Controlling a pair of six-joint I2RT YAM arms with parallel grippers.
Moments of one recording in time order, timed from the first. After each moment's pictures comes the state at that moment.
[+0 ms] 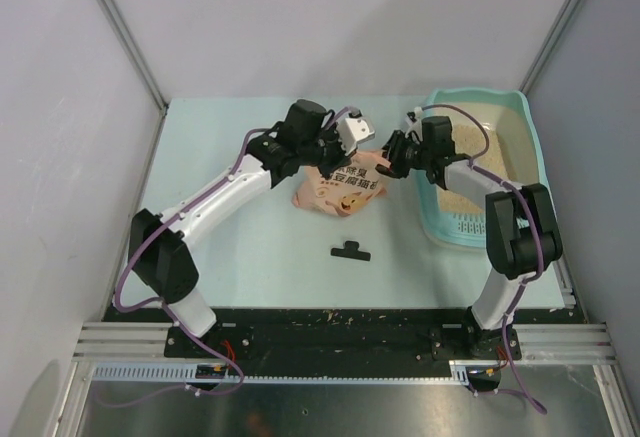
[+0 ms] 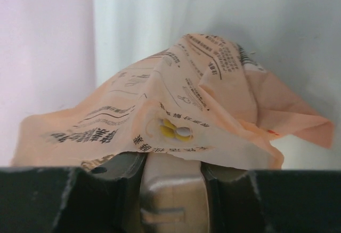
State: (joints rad) left arm -0.67 1.67 1.54 -0.47 0.33 0.43; right arm 0.26 1.77 1.17 0.01 -0.62 0.71
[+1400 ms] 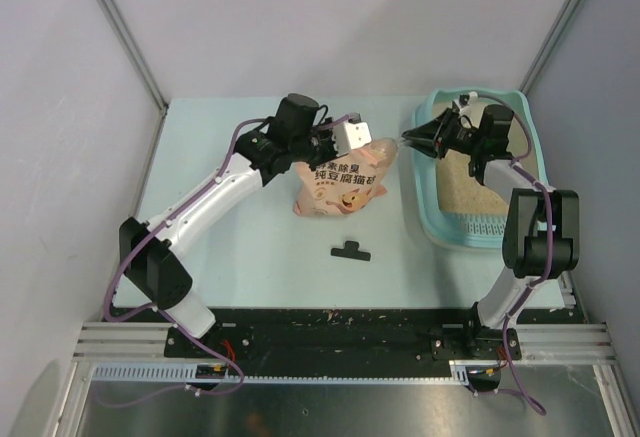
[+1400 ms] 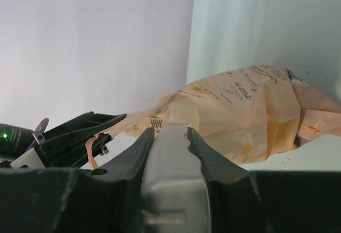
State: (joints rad) left arm -0.67 1.62 1.59 -0.55 0.21 0.73; right arm -0.05 1.76 1.13 0.39 -1.06 1.15
